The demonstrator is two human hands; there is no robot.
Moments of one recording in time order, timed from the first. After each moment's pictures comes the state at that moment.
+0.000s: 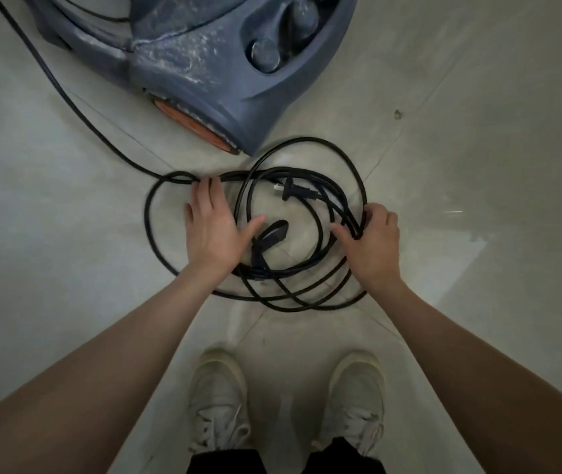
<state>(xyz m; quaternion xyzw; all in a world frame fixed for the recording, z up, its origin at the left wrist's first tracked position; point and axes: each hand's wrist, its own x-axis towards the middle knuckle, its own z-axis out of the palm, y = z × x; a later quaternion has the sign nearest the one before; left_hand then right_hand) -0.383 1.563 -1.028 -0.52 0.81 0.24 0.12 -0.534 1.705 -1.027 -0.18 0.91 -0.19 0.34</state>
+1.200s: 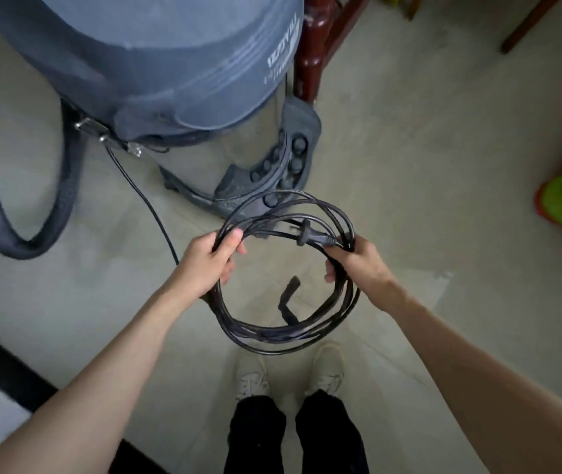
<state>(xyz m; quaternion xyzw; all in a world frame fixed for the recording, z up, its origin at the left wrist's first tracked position) -0.384 1.524 -0.685 -0.50 0.61 0.62 -0.02 -0.568 1.672 -0.684 -0.11 0.75 -0.40 0.51</state>
